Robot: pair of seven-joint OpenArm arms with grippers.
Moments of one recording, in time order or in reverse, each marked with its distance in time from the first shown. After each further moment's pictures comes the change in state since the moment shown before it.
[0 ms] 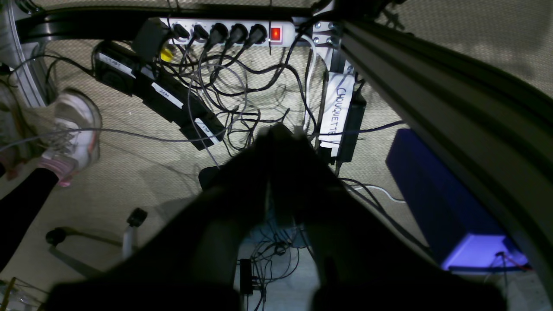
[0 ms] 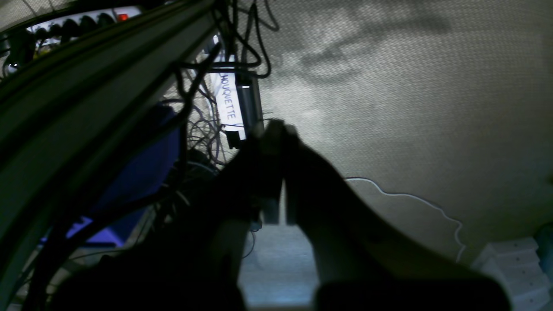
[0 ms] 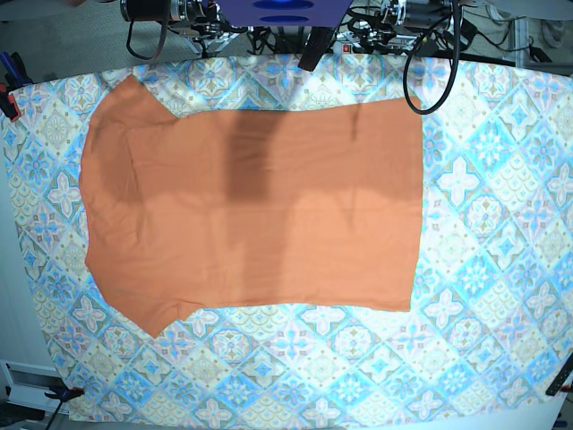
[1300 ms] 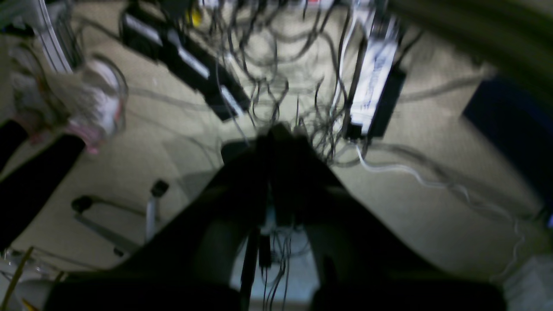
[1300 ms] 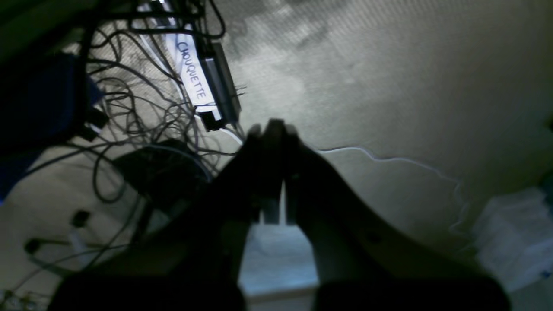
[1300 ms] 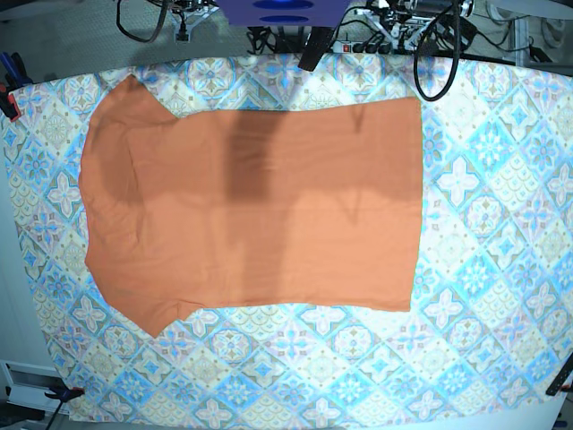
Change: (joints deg) left arm 5.5 -3.8 0.2 0.1 0.2 0.0 -0.4; right arm -7.3 3.7 6.8 -0.3 0.2 -0.3 4.5
